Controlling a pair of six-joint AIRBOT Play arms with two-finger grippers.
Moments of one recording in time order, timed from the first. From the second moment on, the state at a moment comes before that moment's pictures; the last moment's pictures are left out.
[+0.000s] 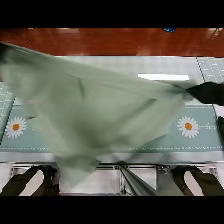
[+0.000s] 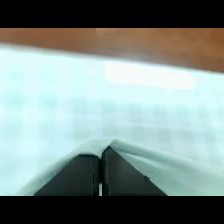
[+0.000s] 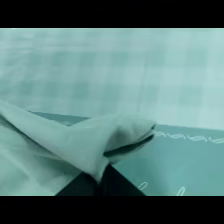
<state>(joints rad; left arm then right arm) 0.23 -0.91 1.31 1.05 -1.10 -1.42 -0.22 -0.73 0.98 -0.99 1.25 1.38</state>
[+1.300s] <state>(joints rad) 0.68 -1.33 1.00 0.98 -1.34 -1.31 -0.53 -1.17 0.88 -0.95 1.14 1.33</state>
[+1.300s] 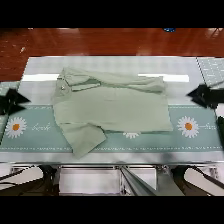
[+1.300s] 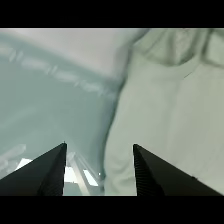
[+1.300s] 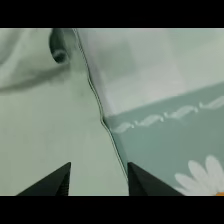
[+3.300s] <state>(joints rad) 0.31 -1.38 0.68 0.81 -1.08 -1.27 -0.38 -1.19 0.50 -0.82 0.99 1.35</state>
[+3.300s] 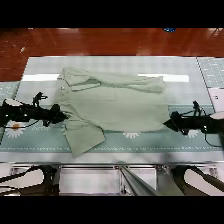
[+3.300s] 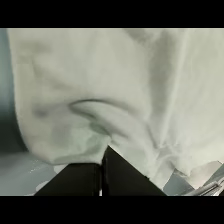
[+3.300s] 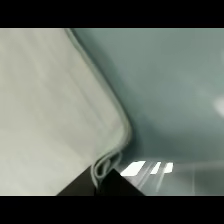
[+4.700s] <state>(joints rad) 0.29 -0.67 1.91 0.96 -1.34 -1.39 -0.28 -0.69 1.92 -1.13 1.43 1.44</state>
